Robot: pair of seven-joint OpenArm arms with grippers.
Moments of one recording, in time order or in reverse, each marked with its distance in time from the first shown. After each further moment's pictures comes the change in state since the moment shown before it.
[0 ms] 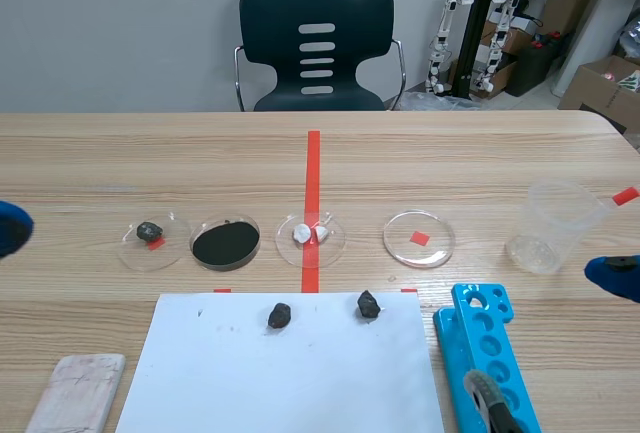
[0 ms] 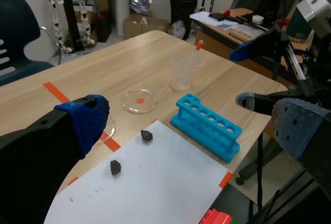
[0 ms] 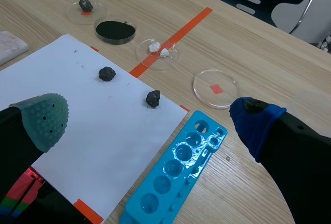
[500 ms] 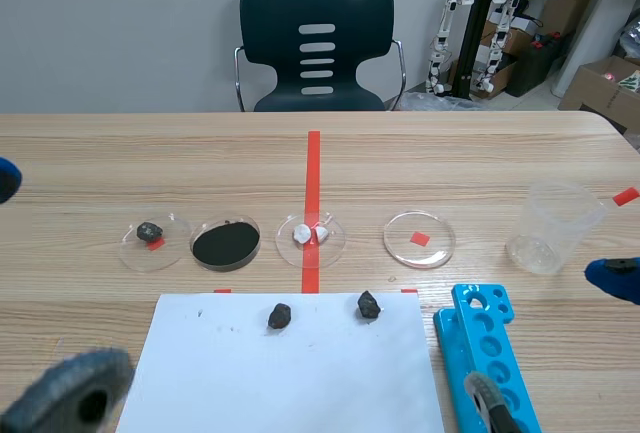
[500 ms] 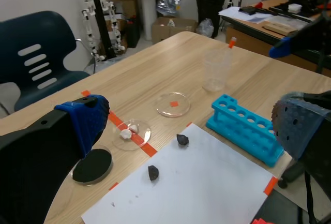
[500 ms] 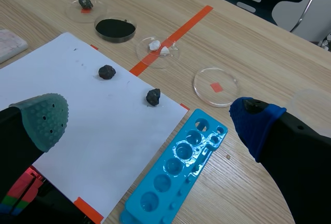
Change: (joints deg) left arm -7.3 4.0 -0.1 -0.2 2.8 2.3 3.8; right arm 0.0 0.0 0.0 0.0 0.0 0.0 -0.4
